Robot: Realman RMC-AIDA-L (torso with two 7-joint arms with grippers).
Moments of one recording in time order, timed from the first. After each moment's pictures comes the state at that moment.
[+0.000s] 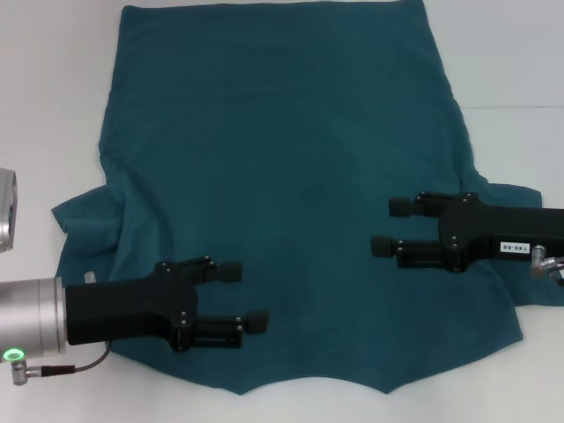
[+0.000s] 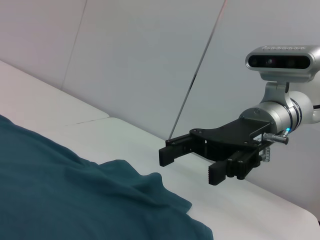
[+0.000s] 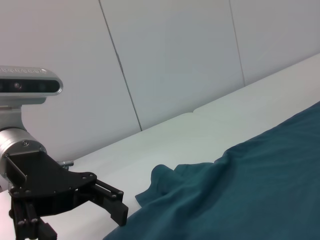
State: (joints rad) left arm -0.42 -2.15 0.76 0.77 1.96 1.67 -1.47; right arm 0.58 2.06 -0.69 -0.65 -2.00 -1.55 1.45
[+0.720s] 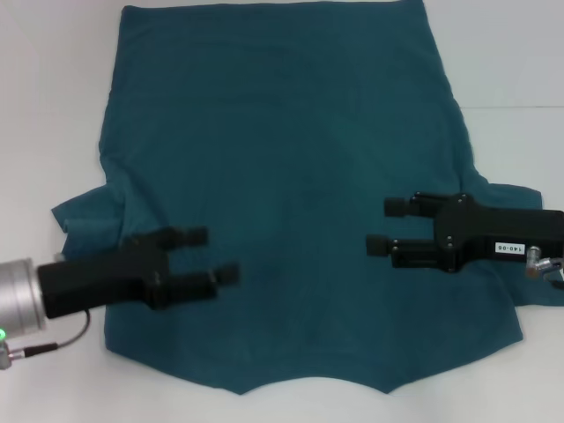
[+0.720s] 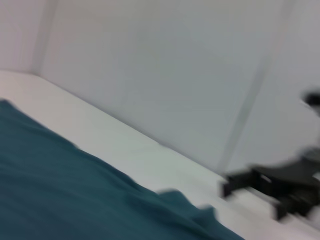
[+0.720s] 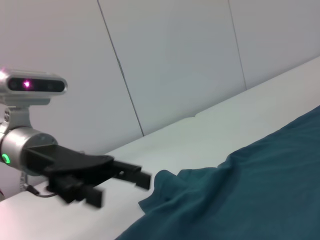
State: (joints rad) left arm -0.42 -2.16 0.63 0.77 1.96 1.62 -1.49; right arm 0.58 2.07 -0.68 -0.65 -1.99 -1.55 1.46
